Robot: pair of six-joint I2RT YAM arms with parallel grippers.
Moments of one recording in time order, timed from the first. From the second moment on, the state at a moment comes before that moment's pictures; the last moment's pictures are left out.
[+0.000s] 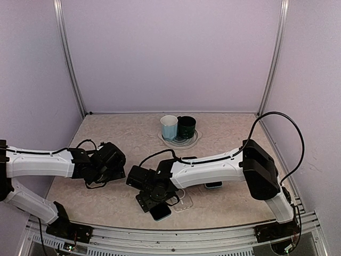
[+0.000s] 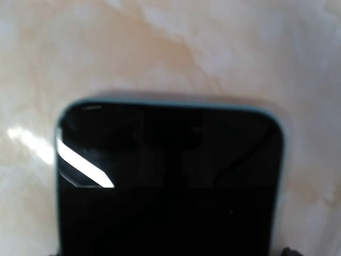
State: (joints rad) left arm -0.85 1.32 0.71 -0.50 -0.52 -0.99; right arm 1.31 2.29 1.79 -0.78 0.22 0.67
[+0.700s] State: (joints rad) left arm -0.85 1.32 0.71 -0.50 -0.52 -0.99; right arm 1.31 2.26 1.76 -0.79 0.23 0.68
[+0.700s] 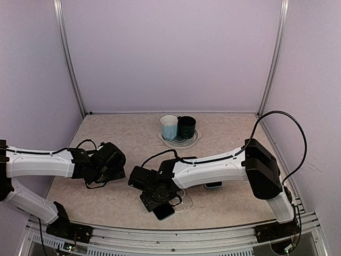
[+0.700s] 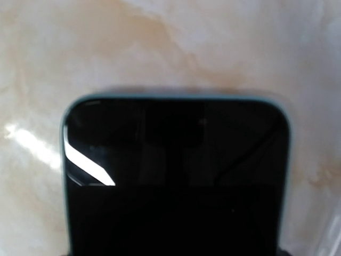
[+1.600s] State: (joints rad) left arm -0.85 1.33 0.71 -0.47 -0.50 -0.96; right arm 1.22 1.98 1.49 -0.58 0.35 0.62
